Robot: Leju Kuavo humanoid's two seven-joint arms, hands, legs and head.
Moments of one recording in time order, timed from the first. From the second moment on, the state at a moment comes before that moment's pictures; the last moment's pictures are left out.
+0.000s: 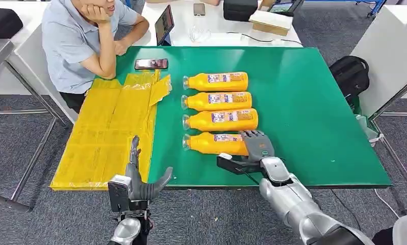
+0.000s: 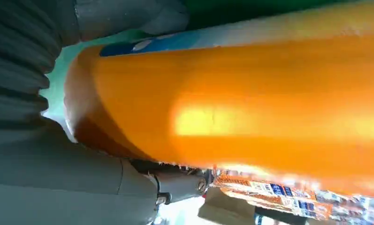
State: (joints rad) left arm -0.08 -0.23 -0.36 -1.16 -0.05 0.45 -0.70; right arm -0.56 -0.05 0.38 -0.54 1.00 -0.28 -0.15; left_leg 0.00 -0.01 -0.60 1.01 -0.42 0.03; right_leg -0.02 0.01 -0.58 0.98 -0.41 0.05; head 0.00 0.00
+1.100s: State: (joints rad) left arm -0.02 -0.18 -0.53 -1.35 0.19 0.34 -0.55; right arm -0.19 0.11 0.33 -1.11 0.42 -0.36 -0.51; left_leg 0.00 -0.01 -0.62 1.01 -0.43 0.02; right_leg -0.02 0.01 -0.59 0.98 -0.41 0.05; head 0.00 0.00
